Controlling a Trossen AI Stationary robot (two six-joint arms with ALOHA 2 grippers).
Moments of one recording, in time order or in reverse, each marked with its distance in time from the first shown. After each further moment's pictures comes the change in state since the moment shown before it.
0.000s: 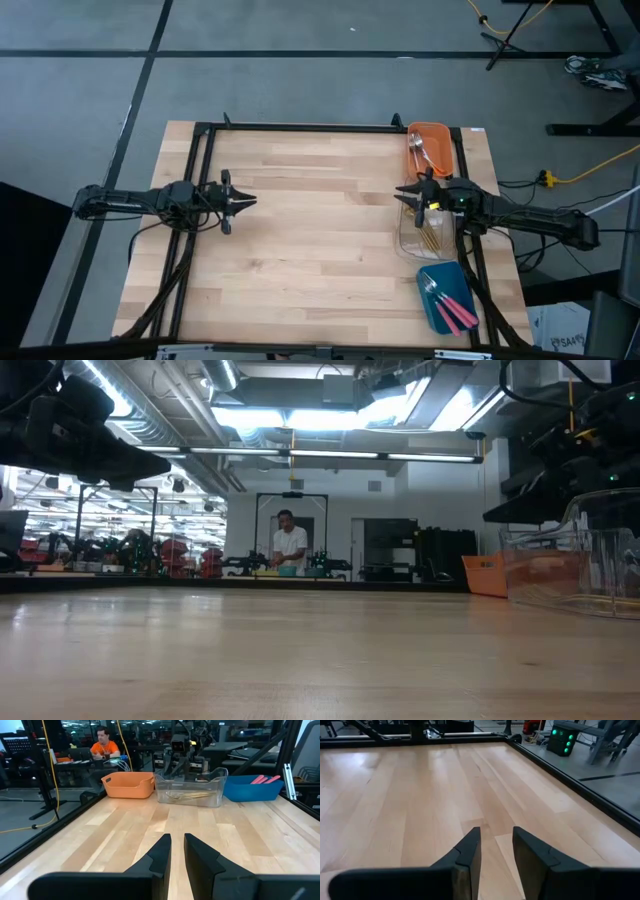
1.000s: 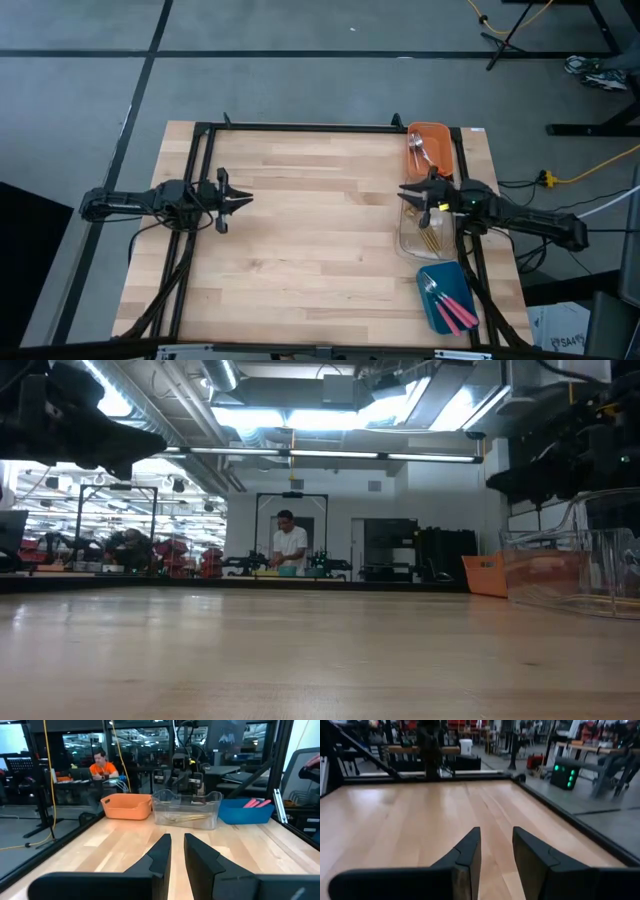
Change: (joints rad) left arm -0.011 -0.114 0.001 0.003 0.005 -0.001; right arm 0.047 -0.180 0.000 -0.002 0.000 -0.001
